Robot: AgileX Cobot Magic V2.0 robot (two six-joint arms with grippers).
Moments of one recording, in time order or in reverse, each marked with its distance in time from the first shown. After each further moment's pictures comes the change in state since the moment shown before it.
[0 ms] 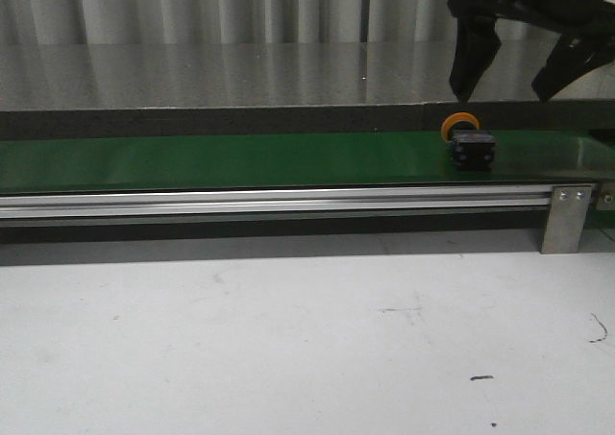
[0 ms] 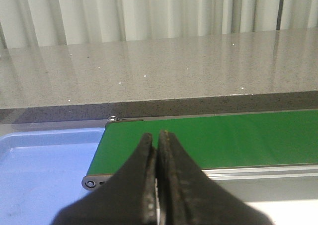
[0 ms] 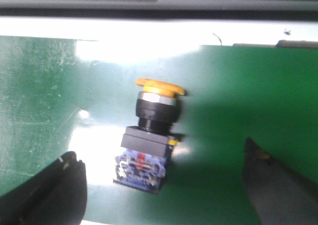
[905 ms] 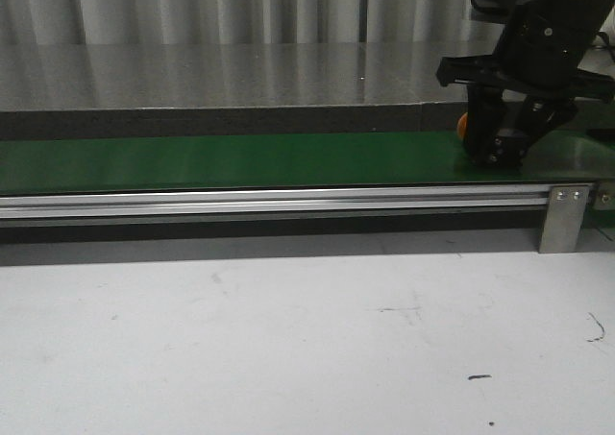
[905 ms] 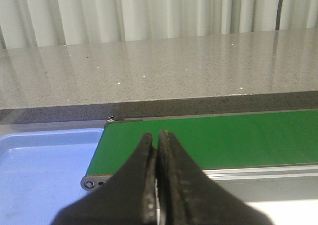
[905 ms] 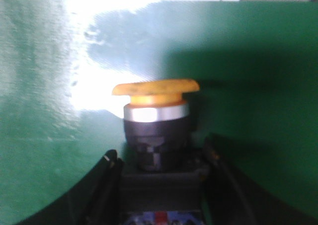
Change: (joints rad) left arm 0.000 0.000 0.000 0.000 0.000 0.000; right arm -0.010 0.155 -0.072 -0.001 0.048 0.000
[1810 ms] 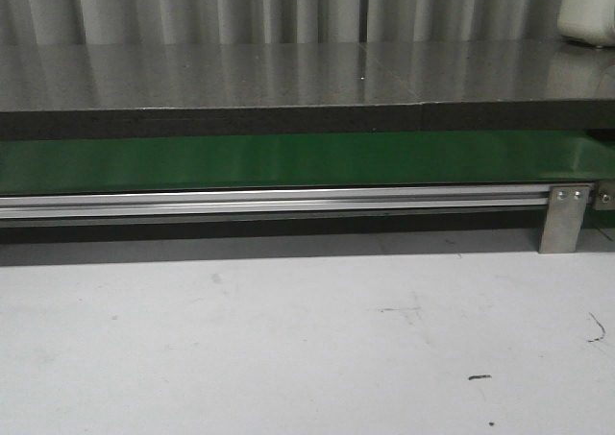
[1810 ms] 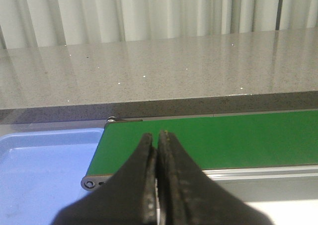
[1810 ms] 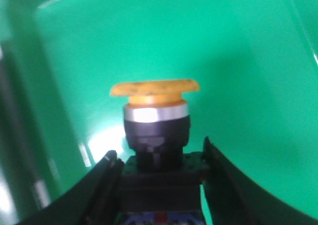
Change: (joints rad) left arm 0.000 0.000 0.000 0.000 0.000 0.000; right arm -0.505 -0.076 0.098 -0.066 -0.042 0.000
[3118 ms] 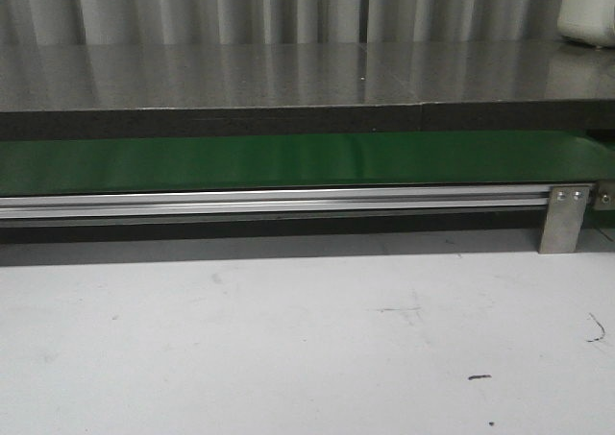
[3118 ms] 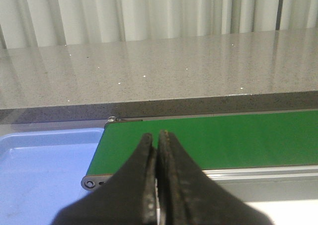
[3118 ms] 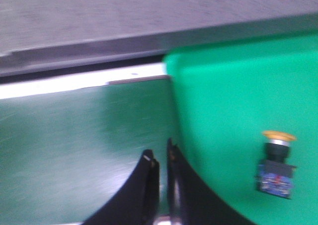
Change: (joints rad) left arm 0.000 0.000 0.000 0.000 0.000 0.000; right arm 0.283 -0.346 0.048 -0.004 -0.011 -0.033
